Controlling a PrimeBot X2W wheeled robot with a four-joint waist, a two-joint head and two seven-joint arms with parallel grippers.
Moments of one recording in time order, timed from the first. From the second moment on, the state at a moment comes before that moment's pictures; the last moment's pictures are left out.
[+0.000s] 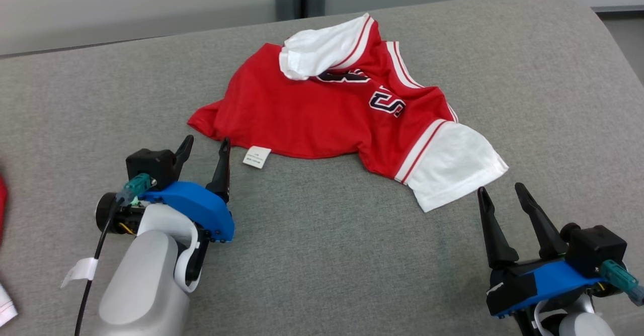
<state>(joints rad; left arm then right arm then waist) -0.46 0.12 -0.22 0.56 -0.33 -0.11 -0.05 -0.06 -0.05 0.01 0.03 0.19 0.13 -0.06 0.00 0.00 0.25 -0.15</state>
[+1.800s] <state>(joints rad) -0.29 0.11 -0.24 0.63 -0.44 -0.06 -0.19 -0.10 -0.05 0.01 0.13 0.23 0.13 -0.10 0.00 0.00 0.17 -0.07</state>
